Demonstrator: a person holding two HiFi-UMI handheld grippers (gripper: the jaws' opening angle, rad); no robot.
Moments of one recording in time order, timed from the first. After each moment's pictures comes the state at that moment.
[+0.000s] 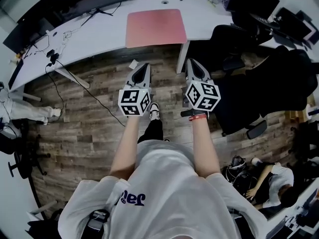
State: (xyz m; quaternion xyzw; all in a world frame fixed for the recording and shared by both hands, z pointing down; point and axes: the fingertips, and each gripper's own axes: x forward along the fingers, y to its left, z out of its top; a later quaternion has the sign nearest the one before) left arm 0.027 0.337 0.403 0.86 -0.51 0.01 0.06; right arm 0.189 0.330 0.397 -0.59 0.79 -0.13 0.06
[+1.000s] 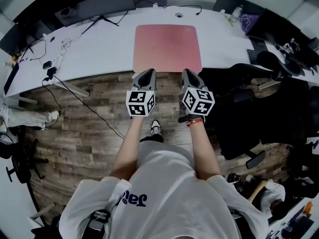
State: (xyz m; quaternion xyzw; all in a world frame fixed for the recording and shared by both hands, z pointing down) left arm -0.041 0.070 0.451 0.85 -0.52 0.04 0.11; right arm 0.095 0.067 0.453 -0.57 0.80 -0.19 0.00
